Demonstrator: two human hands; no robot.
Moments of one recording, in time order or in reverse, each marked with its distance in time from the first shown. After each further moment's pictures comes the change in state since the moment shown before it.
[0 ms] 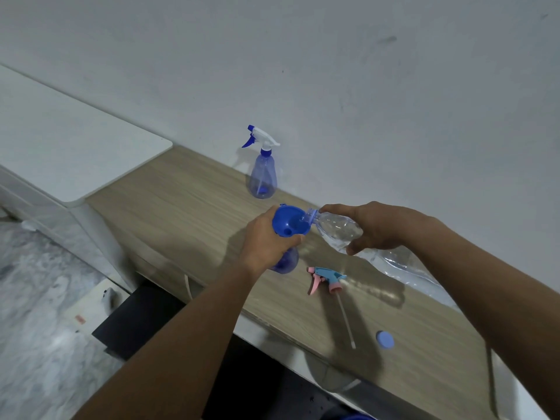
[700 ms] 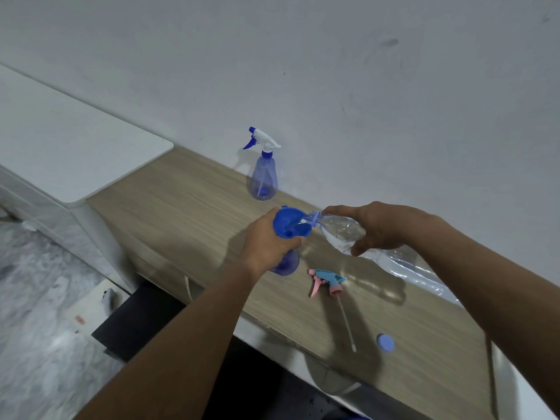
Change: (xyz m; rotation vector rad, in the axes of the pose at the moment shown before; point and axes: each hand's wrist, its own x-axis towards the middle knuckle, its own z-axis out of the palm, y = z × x) left_hand 0.003 0.000 -0.001 -0.017 -0.016 -0.006; right_hand 0.005 0.005 -0.003 -0.046 -0.033 0.024
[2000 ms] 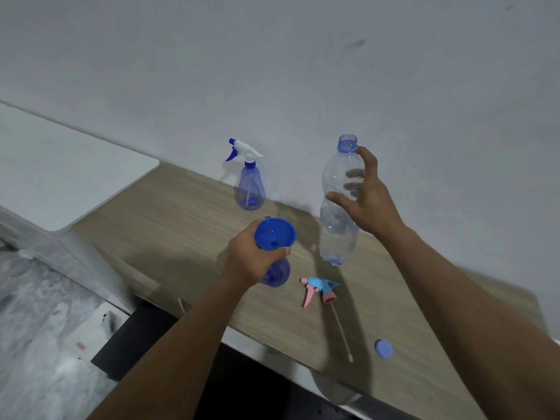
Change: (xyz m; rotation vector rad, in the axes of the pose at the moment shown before) left_hand 0.008 -0.009 0.009 -0.066 0.046 0.033; right_hand 0.045 0.038 0.024 0.779 0.893 -0.086
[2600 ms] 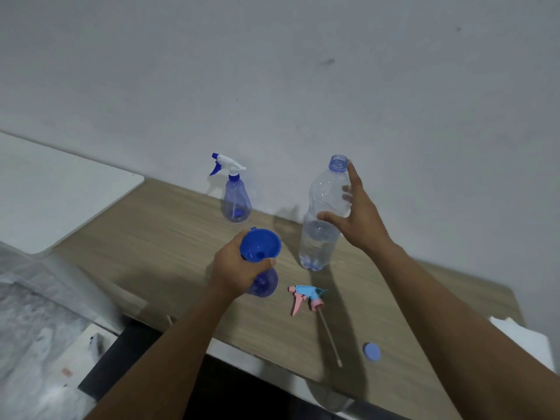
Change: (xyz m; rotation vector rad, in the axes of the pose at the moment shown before) left_hand 0.000 -0.002 -0.001 0.063 -0.042 0.043; right_hand -0.020 0.013 -0.011 0.021 0.013 0.120
